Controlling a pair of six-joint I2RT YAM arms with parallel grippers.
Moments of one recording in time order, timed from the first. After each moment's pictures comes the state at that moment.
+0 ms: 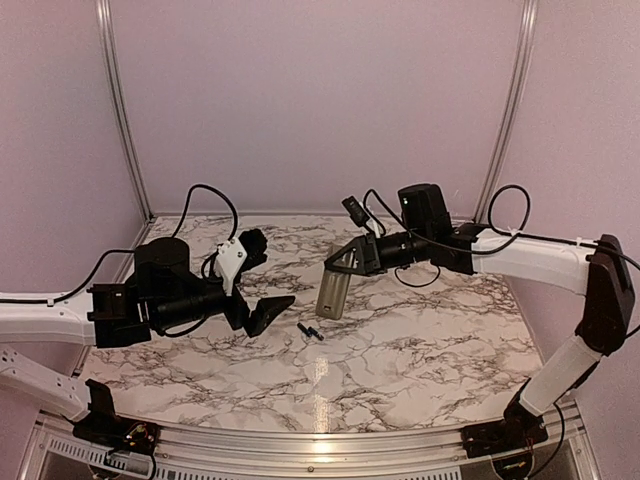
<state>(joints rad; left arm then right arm) -1.07 1.15 0.77 0.20 -0.13 0.11 0.66 1.57 1.16 -0.07 -0.74 0.47</state>
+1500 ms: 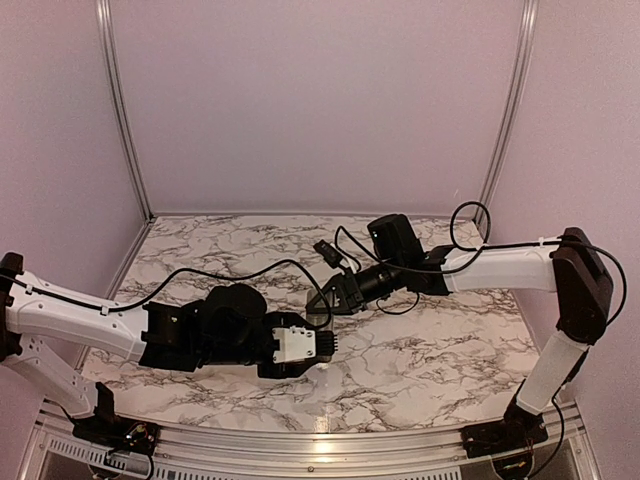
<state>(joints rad) -1.27 1.43 0.83 0.09 -0.12 0.59 0.77 1.70 1.09 0.00 -0.93 0.58</state>
